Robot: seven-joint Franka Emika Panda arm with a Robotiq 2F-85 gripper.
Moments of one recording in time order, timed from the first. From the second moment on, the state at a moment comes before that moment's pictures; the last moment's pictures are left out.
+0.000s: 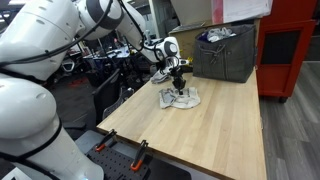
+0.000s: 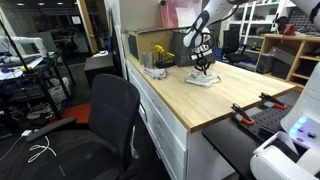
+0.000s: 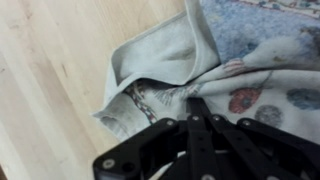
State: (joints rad) arm 0.07 0.92 -0.22 -1.44 -0.07 2.04 0.51
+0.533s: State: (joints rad) arm 0.04 0.95 -0.18 -1.45 -0.01 1.91 0.53
